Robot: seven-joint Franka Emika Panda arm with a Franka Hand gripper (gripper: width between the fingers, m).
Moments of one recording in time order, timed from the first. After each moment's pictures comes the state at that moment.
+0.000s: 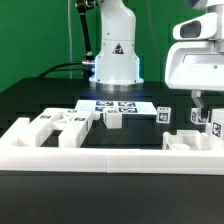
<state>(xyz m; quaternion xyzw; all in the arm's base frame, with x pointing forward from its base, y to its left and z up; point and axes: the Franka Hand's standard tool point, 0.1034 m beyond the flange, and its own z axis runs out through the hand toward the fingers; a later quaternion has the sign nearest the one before) 0.634 0.135 0.075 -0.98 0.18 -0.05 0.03</state>
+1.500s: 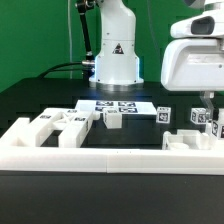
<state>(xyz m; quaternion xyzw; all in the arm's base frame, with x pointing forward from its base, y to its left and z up) 0.636 0.128 0.076 -1.00 0.01 -0.05 0.01</state>
